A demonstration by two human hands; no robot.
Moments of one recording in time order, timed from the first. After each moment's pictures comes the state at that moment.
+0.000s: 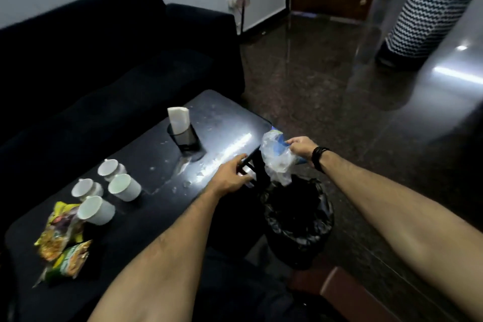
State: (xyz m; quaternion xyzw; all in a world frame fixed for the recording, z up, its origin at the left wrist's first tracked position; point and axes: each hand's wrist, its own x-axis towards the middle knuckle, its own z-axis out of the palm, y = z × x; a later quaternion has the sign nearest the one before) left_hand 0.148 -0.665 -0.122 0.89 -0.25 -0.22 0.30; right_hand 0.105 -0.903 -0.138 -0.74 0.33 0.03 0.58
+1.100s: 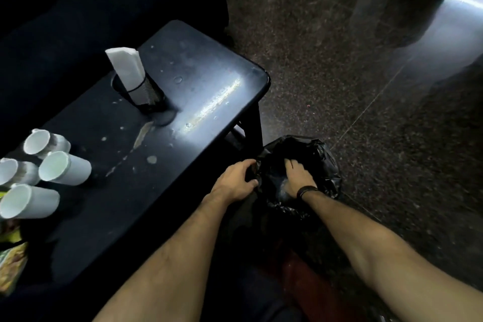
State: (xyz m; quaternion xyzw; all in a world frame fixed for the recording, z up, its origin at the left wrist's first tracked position) left_hand 0.141 -0.692 -0.260 0.89 -0.24 -0.34 0.16; right_hand 0.053 -0.873 -0.365 -0.93 0.20 0.24 0.18
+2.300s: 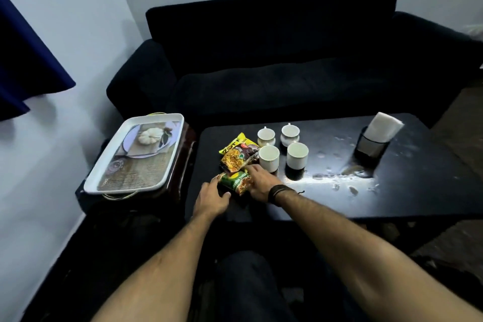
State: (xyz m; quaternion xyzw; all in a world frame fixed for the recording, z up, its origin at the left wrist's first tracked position) left_hand 0.083 -0.215 -0.152 0.93 0.26 -0.06 0.27; right_hand 0.180 -0.371 -0.152 -0.92 -0.30 0.15 0.22
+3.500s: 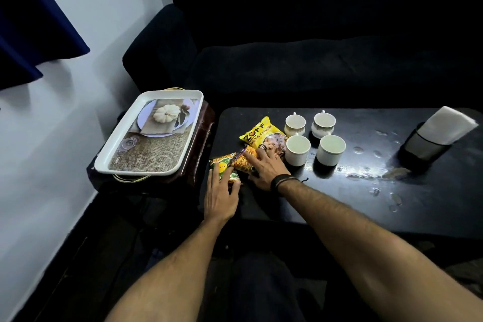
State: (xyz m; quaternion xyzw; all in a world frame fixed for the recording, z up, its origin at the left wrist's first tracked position) left_hand 0.086 -0.182 -0.222 0.93 0.25 0.06 0.25; right_hand 0.216 -0.306 -0.192 -0.92 -0.37 0.11 0.05
